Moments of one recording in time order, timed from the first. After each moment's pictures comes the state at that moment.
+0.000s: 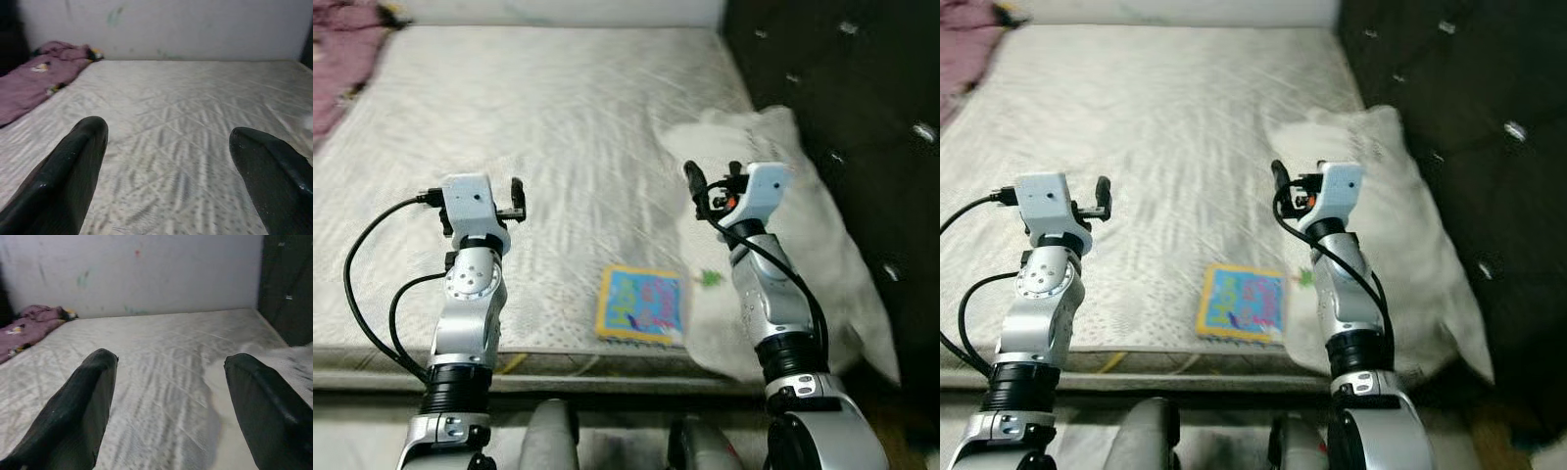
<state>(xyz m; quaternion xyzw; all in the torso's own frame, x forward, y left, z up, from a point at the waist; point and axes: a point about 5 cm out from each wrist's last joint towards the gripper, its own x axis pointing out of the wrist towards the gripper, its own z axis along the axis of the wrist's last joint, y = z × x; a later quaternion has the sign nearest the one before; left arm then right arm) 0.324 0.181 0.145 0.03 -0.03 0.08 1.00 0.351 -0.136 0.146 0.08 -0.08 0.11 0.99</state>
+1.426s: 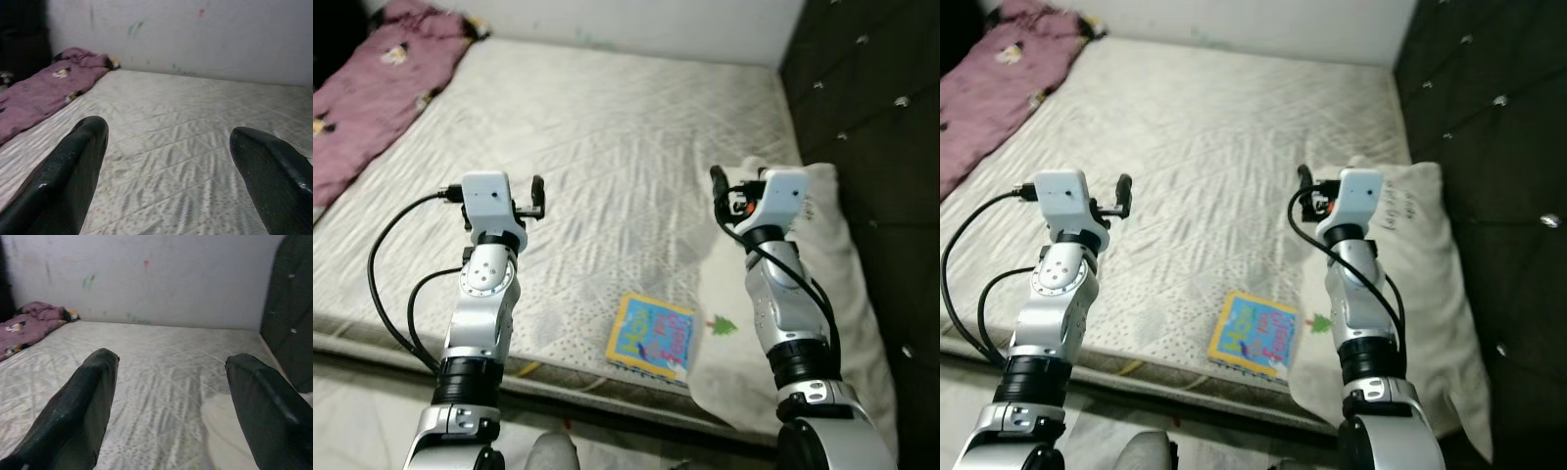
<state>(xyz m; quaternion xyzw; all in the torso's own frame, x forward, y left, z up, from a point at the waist) 0.330 0.163 0.142 0.01 -0.04 0.04 1.00 0.347 -0.158 0.140 0.03 -0.08 0.03 1.00</state>
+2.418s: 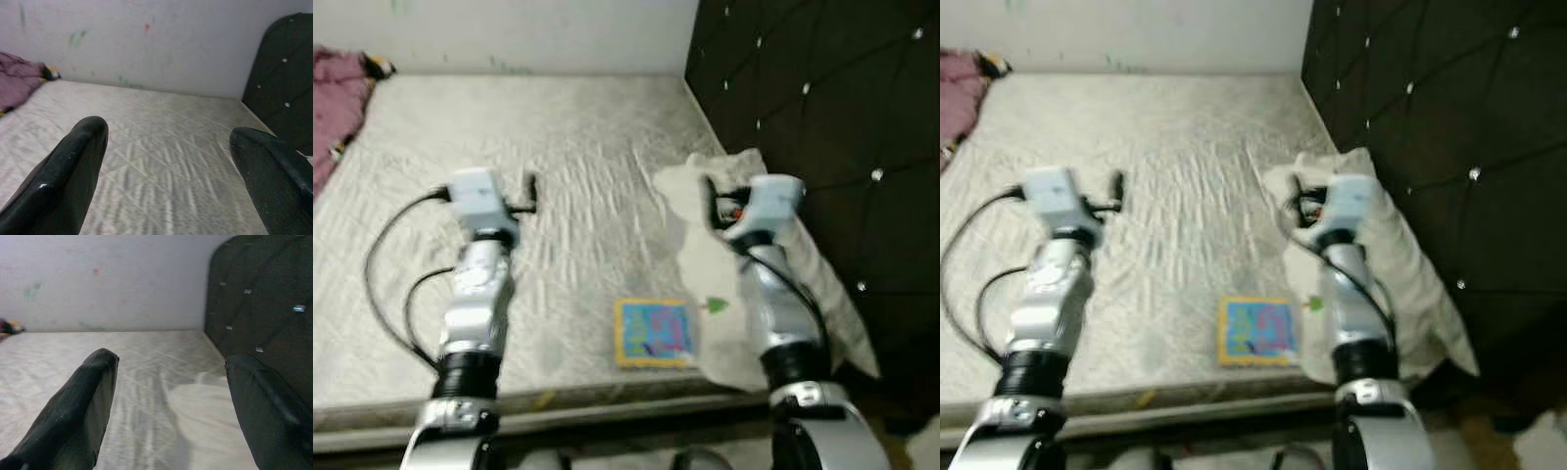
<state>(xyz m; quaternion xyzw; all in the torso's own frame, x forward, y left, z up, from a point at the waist) 0.334 0.168 0.141 -0.04 -0.04 0.04 1.00 0.347 -0.148 0.133 0.03 -0.07 0.05 1.00</state>
